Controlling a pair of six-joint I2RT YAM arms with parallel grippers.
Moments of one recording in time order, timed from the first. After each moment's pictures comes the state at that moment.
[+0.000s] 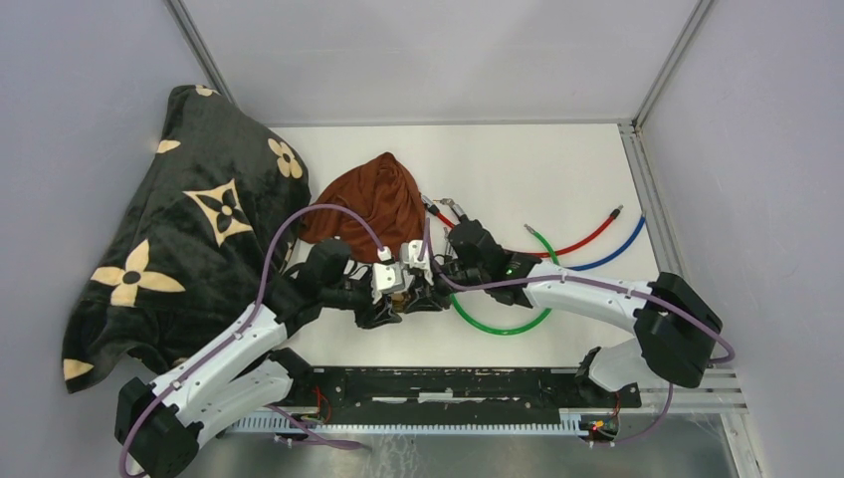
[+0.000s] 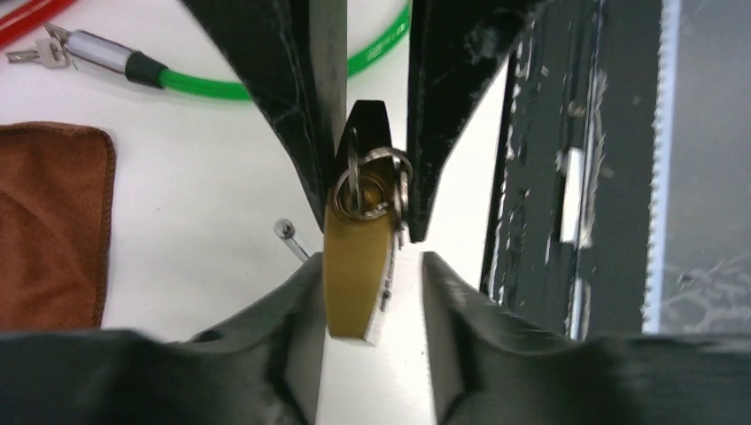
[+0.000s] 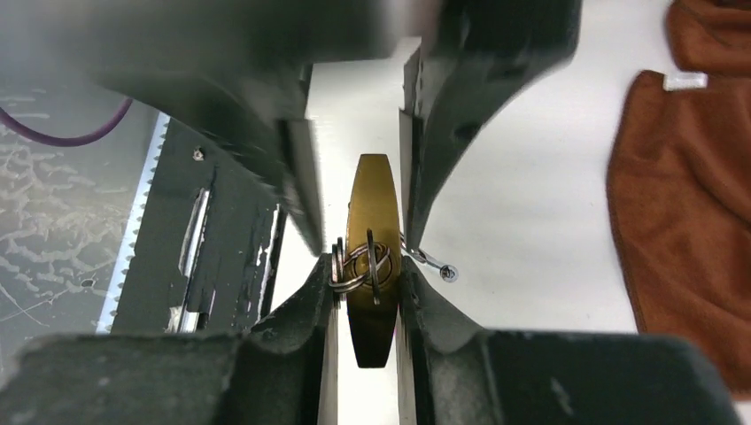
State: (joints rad) left arm -0.63 0.86 0.59 -0.50 0.67 0.47; right arm 0.95 1.46 0.88 0.05 -0.70 -0.28
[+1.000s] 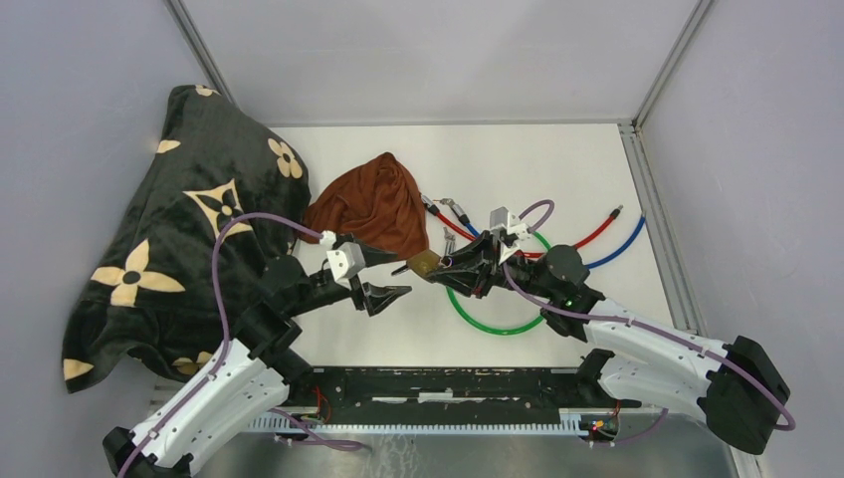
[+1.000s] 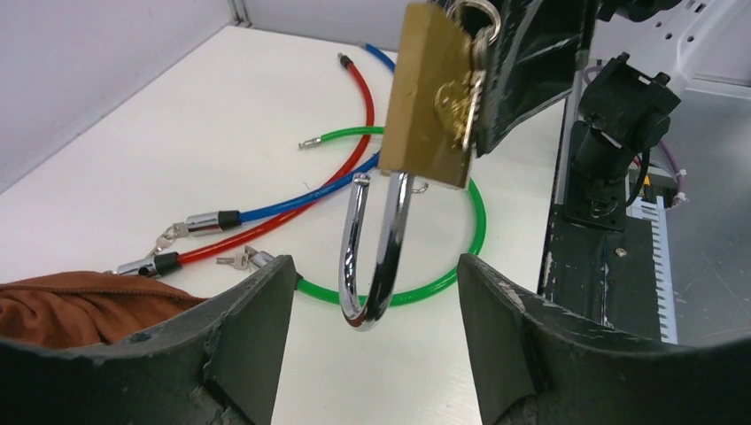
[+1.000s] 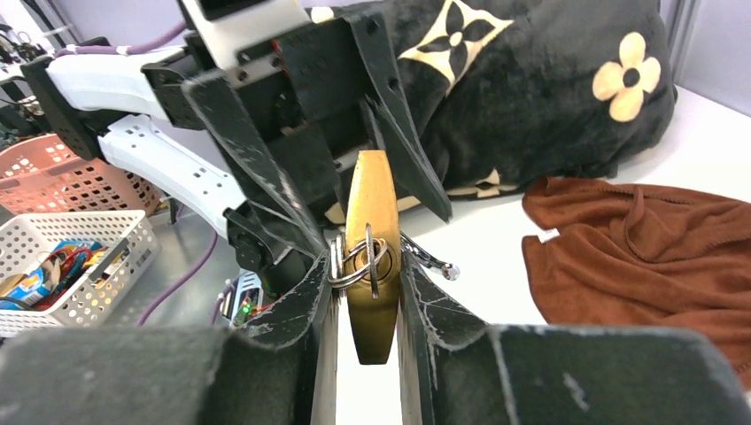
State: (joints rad) left arm -0.63 0.54 0.50 0.05 0.56 0.05; right arm 0.85 1.00 0.51 0.72 -0.51 0.34
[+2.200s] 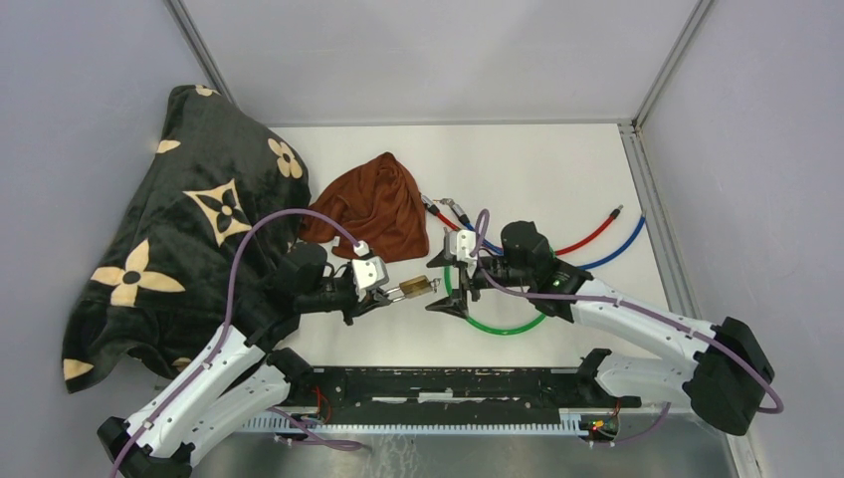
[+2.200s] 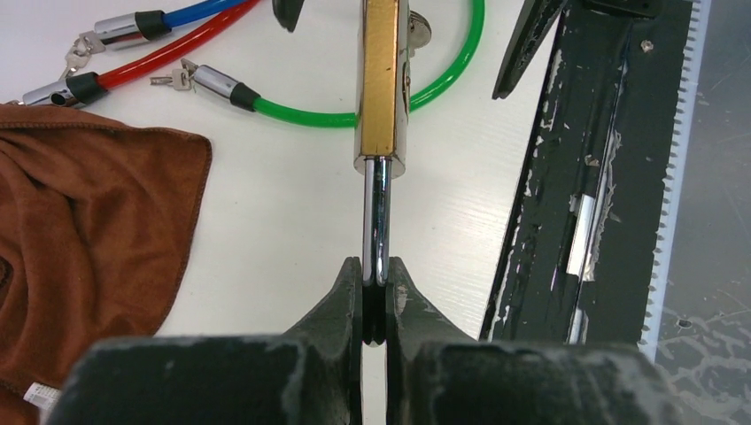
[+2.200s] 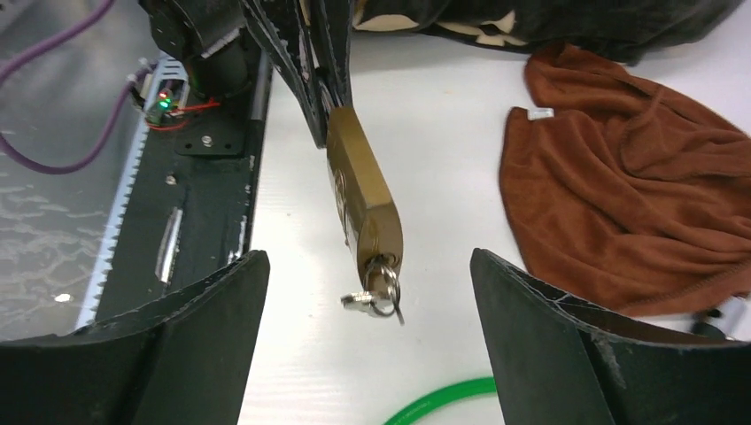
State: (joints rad) left arm -0.64 0.65 0.67 -0.56 0.53 0.35; right arm 0.84 1.10 0.69 0.13 -0.65 -0.25
